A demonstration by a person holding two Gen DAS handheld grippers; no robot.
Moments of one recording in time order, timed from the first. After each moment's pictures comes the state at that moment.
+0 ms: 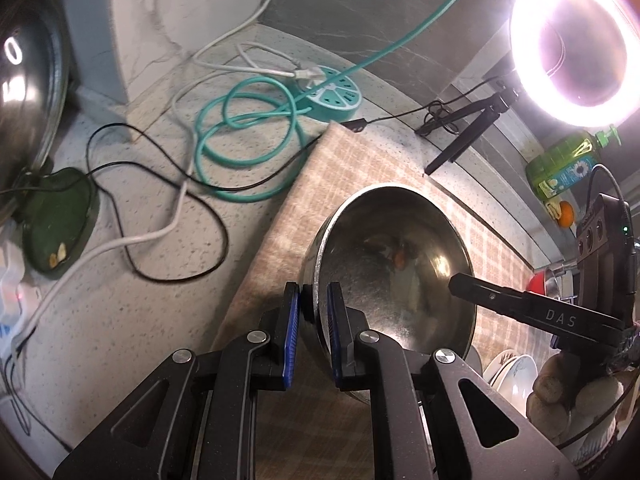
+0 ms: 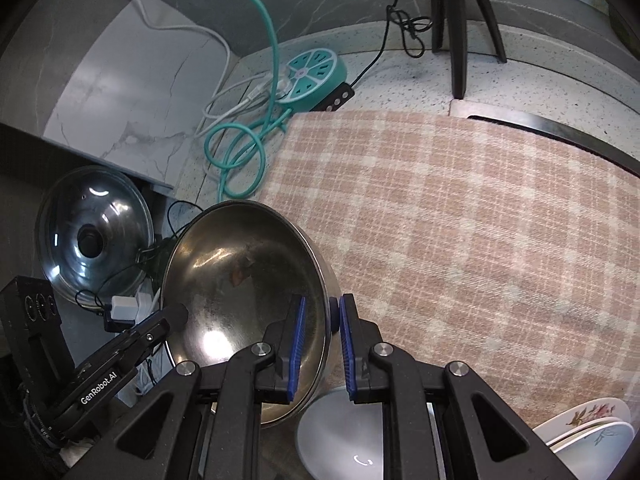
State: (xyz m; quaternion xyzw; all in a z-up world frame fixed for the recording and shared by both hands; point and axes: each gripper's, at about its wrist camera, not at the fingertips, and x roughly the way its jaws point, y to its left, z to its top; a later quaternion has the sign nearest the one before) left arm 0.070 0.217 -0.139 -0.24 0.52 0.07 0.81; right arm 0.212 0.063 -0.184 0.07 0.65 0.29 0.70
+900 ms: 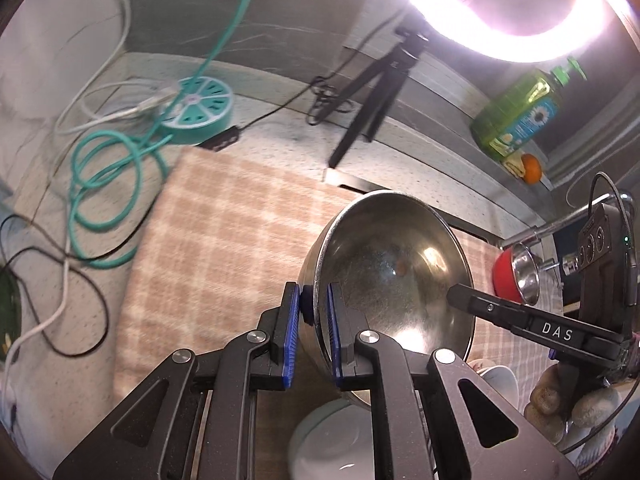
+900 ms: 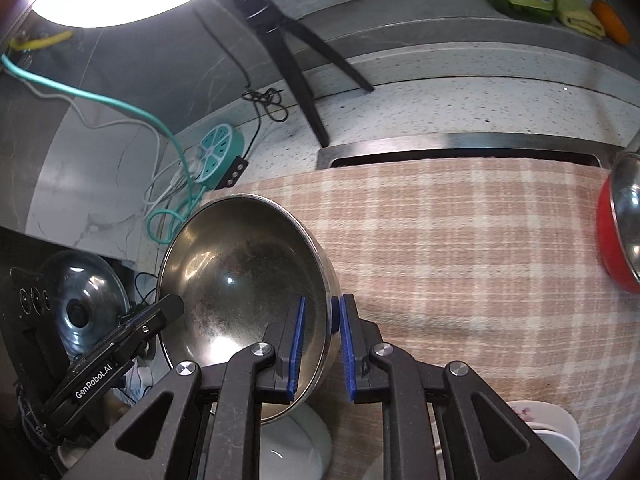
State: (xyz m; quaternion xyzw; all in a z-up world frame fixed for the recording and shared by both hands) left arm 0.161 0.125 -0.131 -0.18 0.53 -0.03 0.83; right arm 0.247 -0.054 -0.173 0.14 0.63 0.19 0.74
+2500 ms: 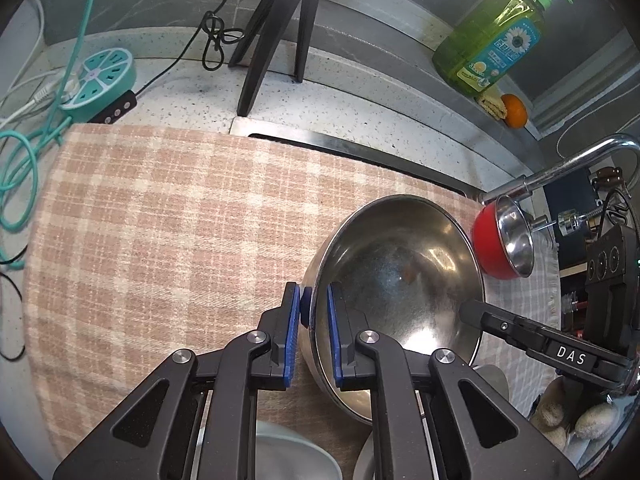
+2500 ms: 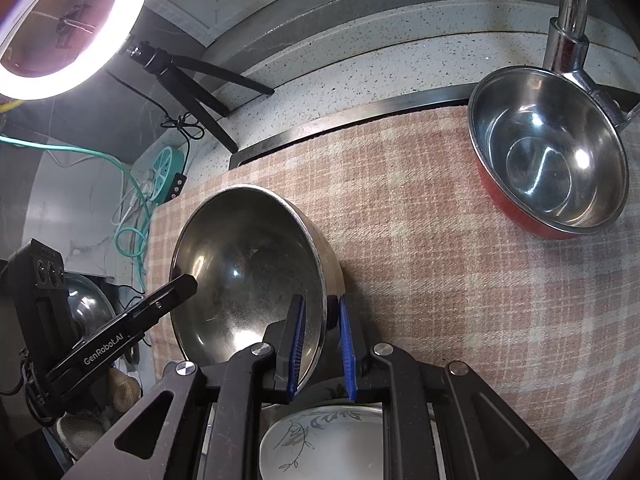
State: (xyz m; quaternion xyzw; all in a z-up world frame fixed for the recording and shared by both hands) left arm 0.187 0.037 -0.170 -0.16 0.58 -0.09 0.79; right arm 0.228 -0.156 -0.191 0.18 0.64 0.14 0.73
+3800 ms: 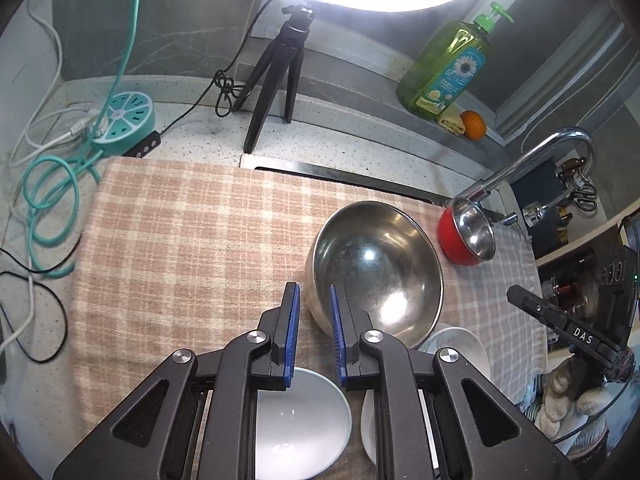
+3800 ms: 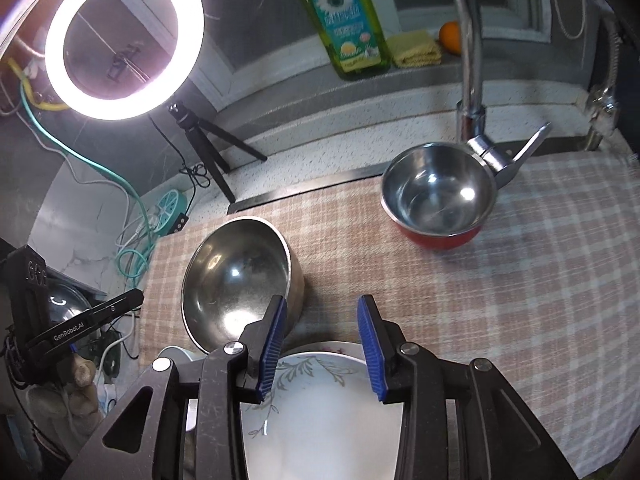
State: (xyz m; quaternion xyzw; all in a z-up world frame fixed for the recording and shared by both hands) left arm 0.139 0.063 -0.111 -0.14 0.53 -0.12 0.83; right arm 0.155 -0.202 -0.107 0.14 0.53 0.09 0.83
